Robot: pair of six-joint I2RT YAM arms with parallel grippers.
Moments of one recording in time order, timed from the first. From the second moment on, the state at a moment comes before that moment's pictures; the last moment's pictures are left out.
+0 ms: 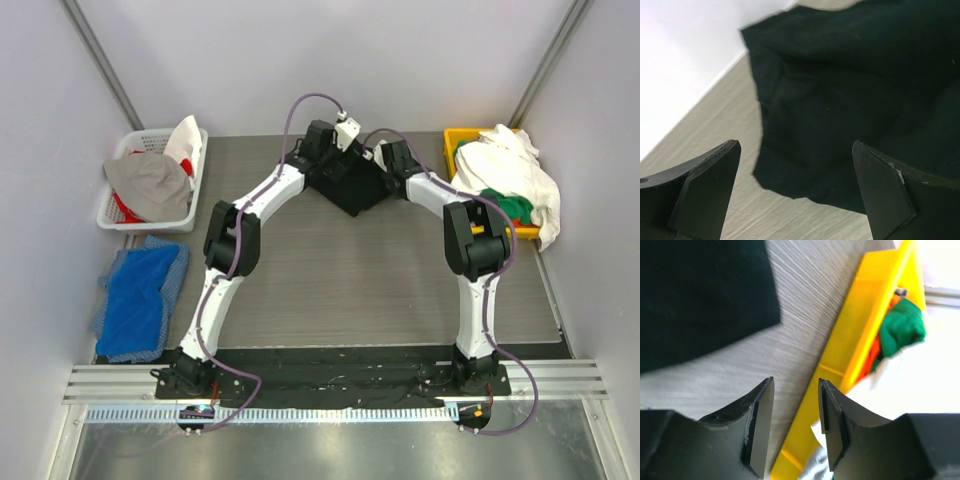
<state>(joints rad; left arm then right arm) -0.52 2.43 2.17 -0.22 -0.12 0.37 0.30 2.16 1.60 -0.23 0.58 -0.70</state>
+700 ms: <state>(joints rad) -0.54 2.63 2.39 -0.50 0.01 0.48 0.32 1.58 1.35 -0.34 0.44 -0.56</state>
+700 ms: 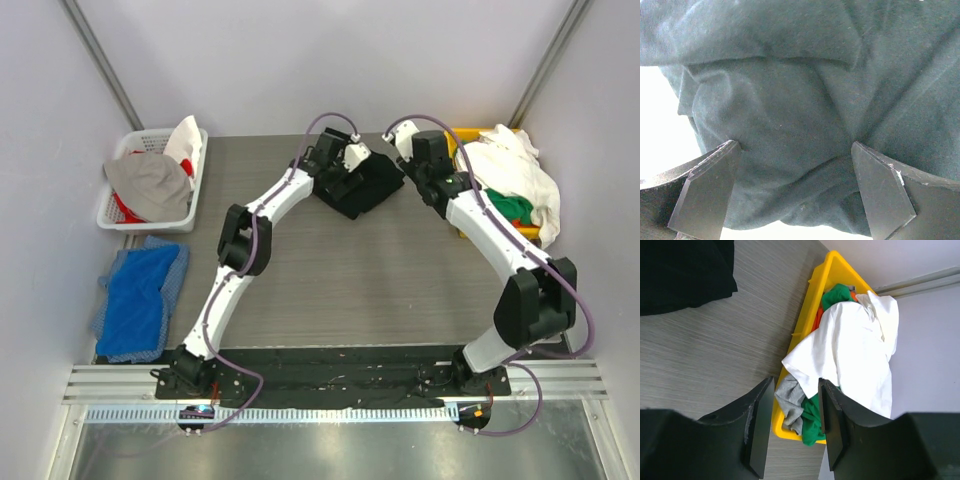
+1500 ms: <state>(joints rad) -0.67 2.10 1.59 -0.64 0.09 0.31 0.32 1.44 1.18 -0.54 0.27 -0.44</state>
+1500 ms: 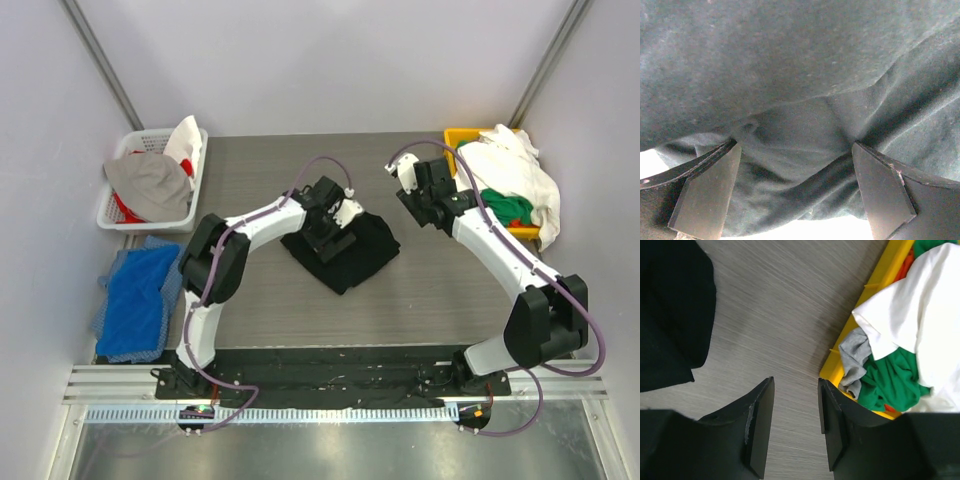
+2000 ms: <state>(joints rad) -0.67 1.89 1.52 -0.62 0.04 0.02 0.32 1.39 1.14 -0.63 0.08 -0.41</state>
